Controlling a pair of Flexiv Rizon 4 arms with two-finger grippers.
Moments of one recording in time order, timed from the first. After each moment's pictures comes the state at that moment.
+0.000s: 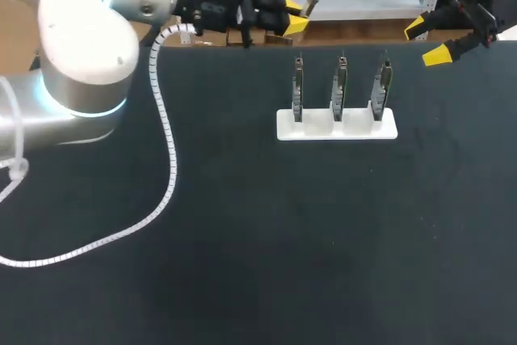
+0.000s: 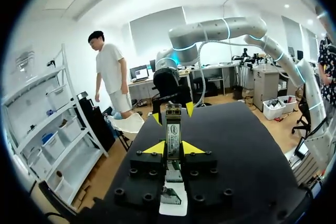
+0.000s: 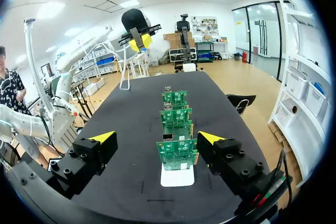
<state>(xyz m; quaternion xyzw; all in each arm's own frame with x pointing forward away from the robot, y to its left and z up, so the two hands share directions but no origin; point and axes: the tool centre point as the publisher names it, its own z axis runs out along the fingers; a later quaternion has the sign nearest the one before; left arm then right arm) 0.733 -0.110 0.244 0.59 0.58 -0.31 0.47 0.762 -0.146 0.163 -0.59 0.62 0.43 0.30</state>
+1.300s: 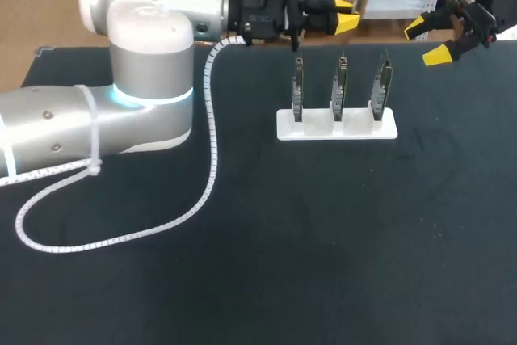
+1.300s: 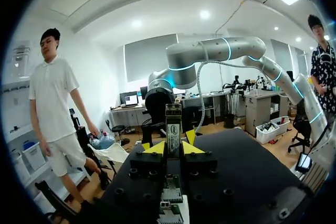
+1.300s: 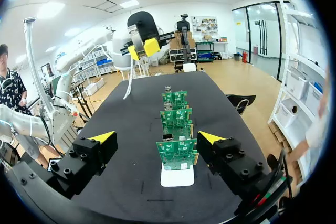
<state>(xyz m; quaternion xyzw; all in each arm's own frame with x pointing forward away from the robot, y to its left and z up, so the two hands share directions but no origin) 0.750 -0.193 0.238 0.56 0.51 -0.42 0.51 0.762 -0.146 0.163 -0.59 0.62 0.43 0.30</state>
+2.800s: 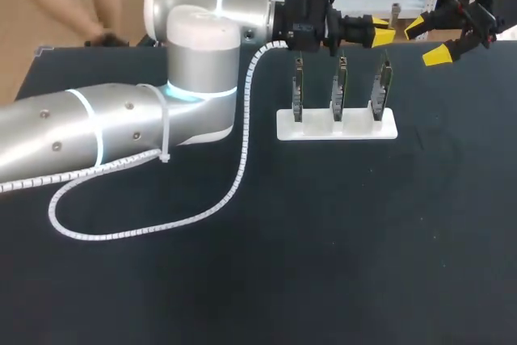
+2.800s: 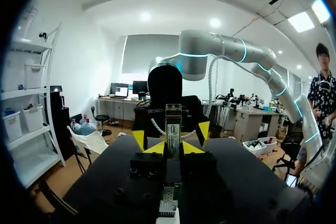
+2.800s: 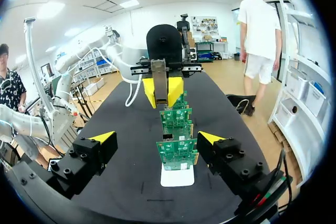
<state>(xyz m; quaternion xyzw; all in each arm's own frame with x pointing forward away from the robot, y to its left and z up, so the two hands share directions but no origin) 0.772 -0.255 0.189 0.52 0.53 -0.50 0.44 0.762 -0.146 0.163 -0.59 0.62 0.43 0.30</state>
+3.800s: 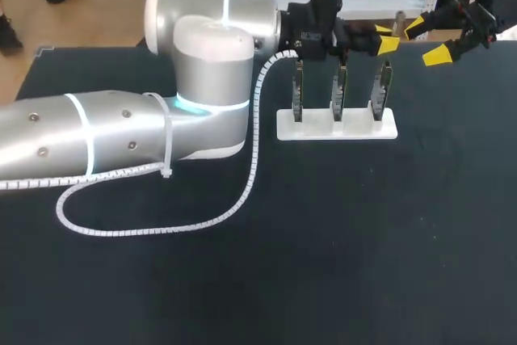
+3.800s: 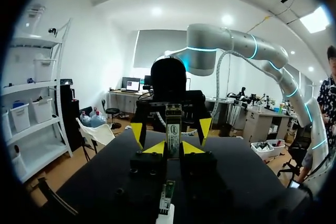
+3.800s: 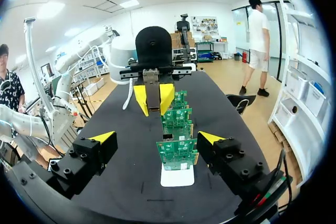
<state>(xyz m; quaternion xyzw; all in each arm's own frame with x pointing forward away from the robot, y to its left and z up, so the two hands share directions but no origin) 0.762 -0.260 0.181 0.49 0.57 -0.47 0.45 0.762 -0.146 0.163 -0.59 0.62 0.43 0.30</state>
